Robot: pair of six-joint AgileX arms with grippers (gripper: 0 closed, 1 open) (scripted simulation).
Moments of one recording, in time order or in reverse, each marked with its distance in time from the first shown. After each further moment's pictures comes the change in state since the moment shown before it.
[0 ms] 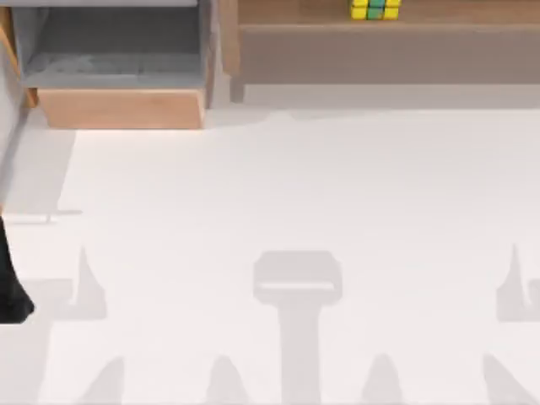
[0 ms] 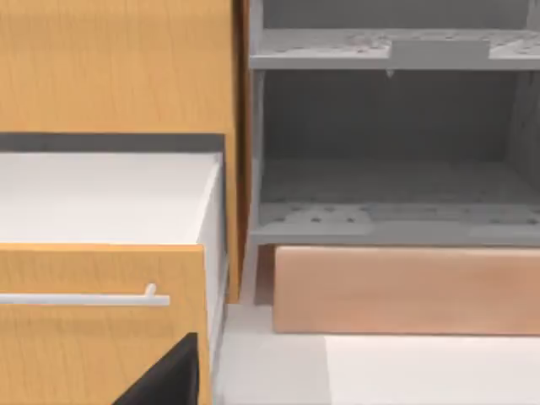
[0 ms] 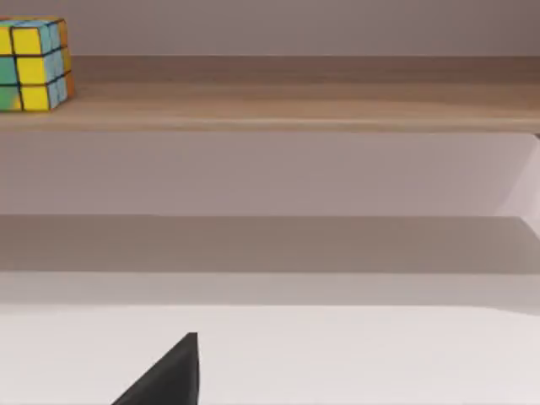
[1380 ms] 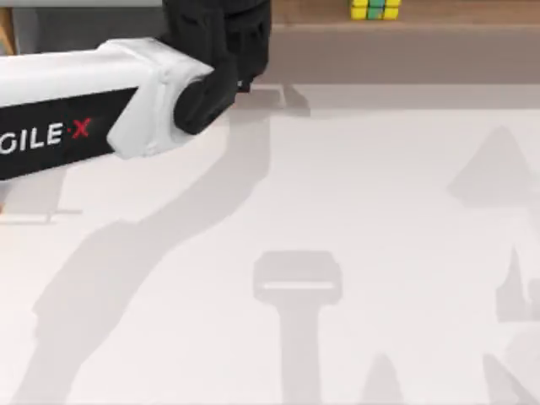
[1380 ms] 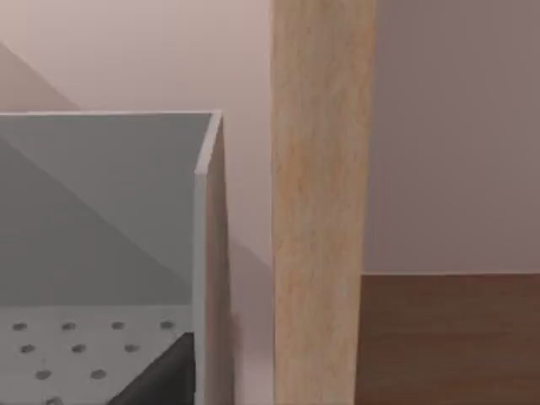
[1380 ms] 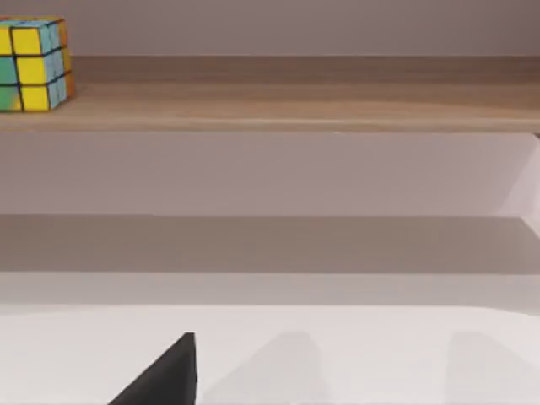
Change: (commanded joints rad) left arm -0.656 1.835 1.317 0.518 -0.610 0.022; right arm 0.000 0.000 0.000 0.000 0.000 0.000
